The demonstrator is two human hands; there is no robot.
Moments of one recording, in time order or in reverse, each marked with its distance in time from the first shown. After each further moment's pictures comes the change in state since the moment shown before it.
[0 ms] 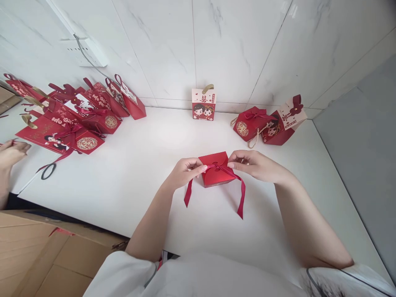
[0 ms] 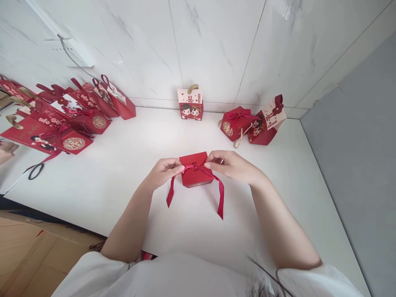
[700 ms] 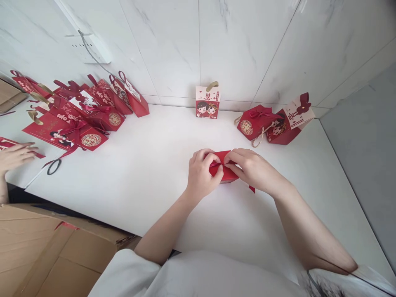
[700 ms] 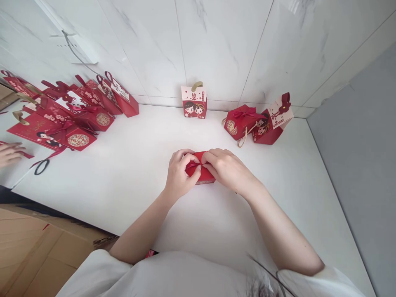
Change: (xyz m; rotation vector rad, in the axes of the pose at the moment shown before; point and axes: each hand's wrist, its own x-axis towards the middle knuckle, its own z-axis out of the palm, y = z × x) left_hand 0.004 0.005 0.060 0.531 0.532 0.318; right_hand -0.001 -0.009 0.029 -0.643 0.212 -0.321
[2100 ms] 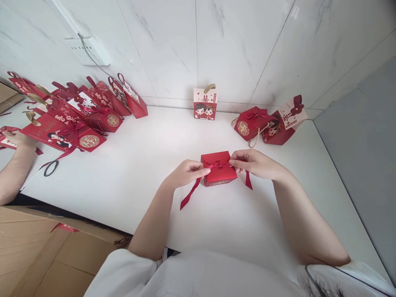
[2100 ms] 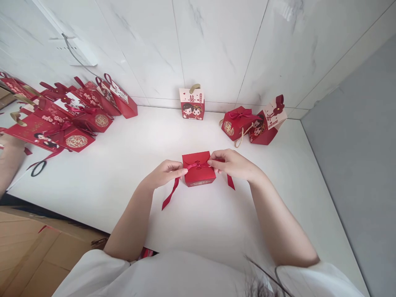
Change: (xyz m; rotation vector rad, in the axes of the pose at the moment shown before) left_hand 0.018 -0.038 -0.050 -0.506 -0.719 -0.329; right_hand 0.000 0.031 -0.014 0.701 -0.286 0.430
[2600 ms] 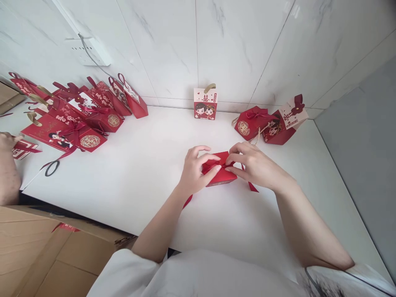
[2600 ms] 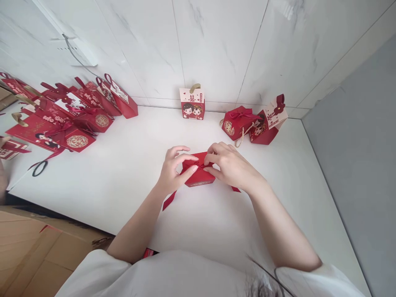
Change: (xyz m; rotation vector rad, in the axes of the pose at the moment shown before) left_hand 0.009 0.008 0.040 0.416 0.596 0.448; right_hand -0.011 -0.012 0.013 -0.778 0.259 -0.463
